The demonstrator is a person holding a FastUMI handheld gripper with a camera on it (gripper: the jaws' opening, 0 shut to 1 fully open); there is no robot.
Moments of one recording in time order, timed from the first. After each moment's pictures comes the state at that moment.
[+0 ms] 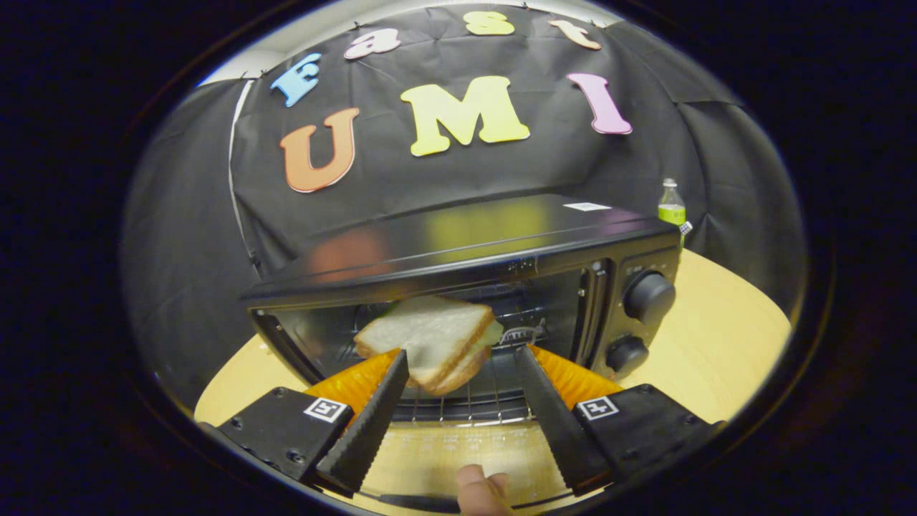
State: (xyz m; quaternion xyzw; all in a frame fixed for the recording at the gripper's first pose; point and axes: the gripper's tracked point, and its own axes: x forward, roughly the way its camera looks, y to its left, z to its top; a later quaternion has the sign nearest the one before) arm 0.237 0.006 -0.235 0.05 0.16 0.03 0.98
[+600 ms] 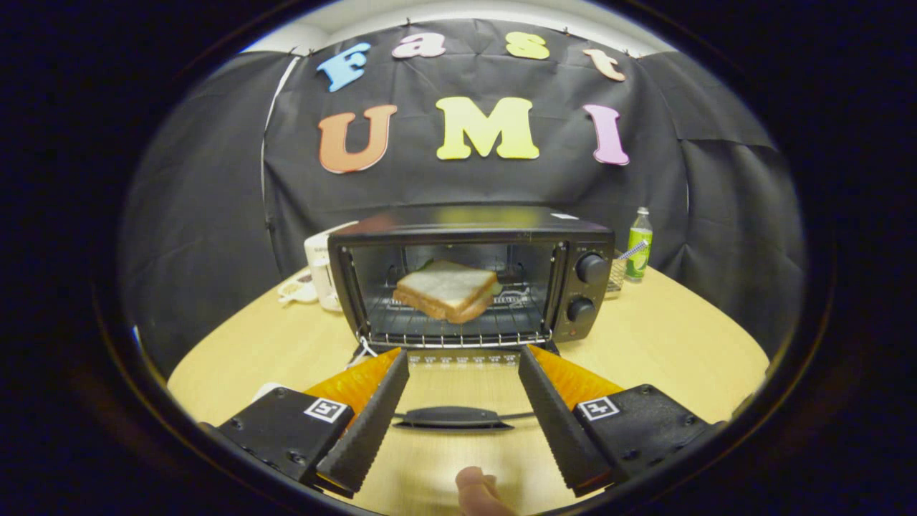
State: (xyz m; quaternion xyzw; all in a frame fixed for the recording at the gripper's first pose) arm 0.127 0.015 -0.250 -0.05 0.17 0.00 0.98
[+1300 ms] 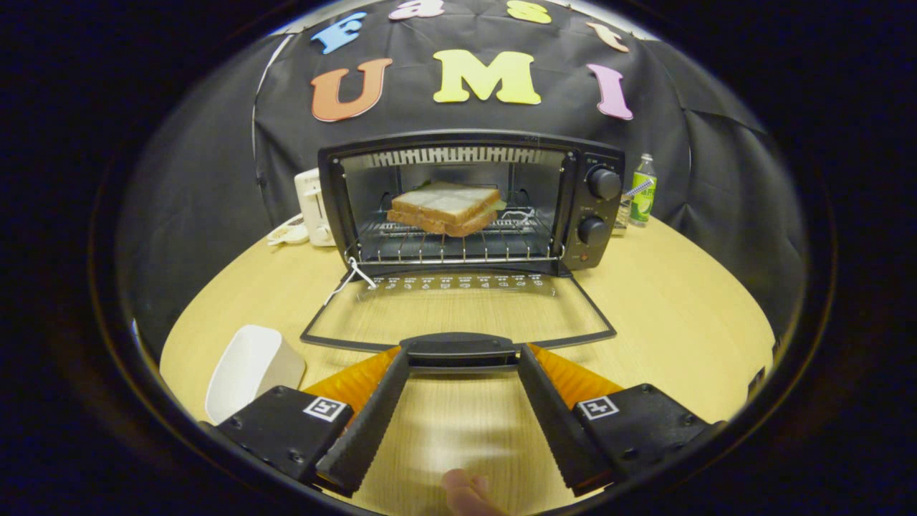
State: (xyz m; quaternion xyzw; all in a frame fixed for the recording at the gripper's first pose) arm 0.110 0.020 -0.318 -0.03 0.27 -0.01 0.96
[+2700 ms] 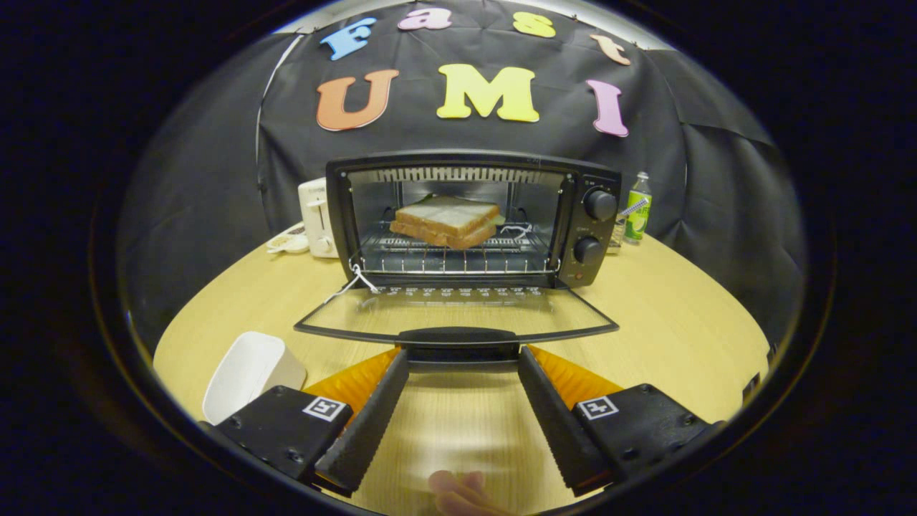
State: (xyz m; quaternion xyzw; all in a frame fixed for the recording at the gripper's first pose) arm 0.108 0.022 -0.296 -0.04 0.22 -0.01 0.97
